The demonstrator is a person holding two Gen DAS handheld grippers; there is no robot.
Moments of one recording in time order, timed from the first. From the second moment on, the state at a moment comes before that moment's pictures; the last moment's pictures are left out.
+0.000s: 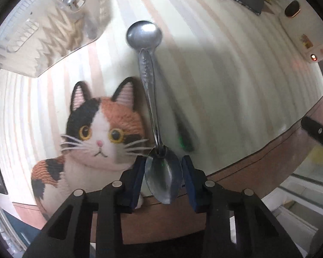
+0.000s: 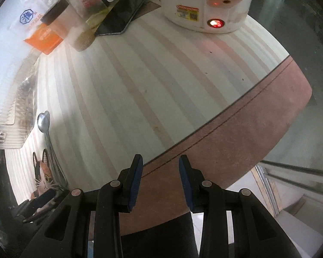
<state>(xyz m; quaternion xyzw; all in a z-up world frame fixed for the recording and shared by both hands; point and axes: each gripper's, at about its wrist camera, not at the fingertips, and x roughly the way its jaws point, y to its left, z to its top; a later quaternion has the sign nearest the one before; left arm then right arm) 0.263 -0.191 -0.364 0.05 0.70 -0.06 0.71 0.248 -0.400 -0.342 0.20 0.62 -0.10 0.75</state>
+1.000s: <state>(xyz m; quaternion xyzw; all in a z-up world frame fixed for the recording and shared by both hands) 0.218 0.081 -0.369 -0.18 0.67 0.08 0.72 0.383 -0.151 -0.368 -0.04 0.59 0.08 0.80</state>
